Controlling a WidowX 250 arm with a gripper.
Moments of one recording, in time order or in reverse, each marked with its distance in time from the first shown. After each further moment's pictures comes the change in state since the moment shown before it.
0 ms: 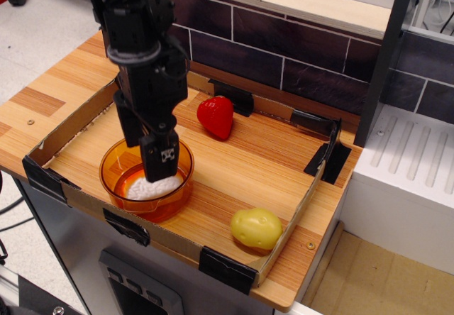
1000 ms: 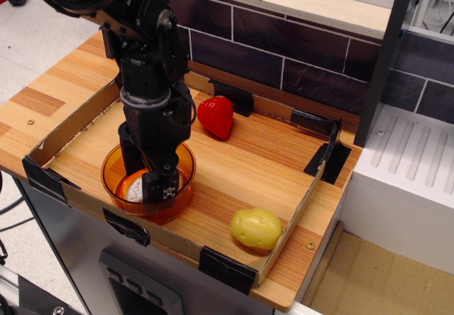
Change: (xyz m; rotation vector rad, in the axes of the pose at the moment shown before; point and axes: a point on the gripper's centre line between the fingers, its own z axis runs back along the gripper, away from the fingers) arm -0.004 0.001 -0.036 0.056 0.068 -0.003
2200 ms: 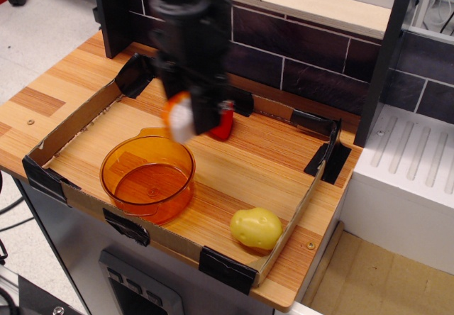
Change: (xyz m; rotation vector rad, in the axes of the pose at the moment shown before) arm 0.063 -0.006 0.067 -0.043 -0.115 0.164
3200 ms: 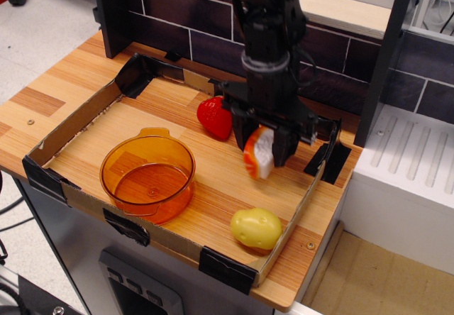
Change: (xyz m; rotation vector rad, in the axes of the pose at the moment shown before) arm 0.043 -0.029 -0.053 -0.006 -0.040 0.277
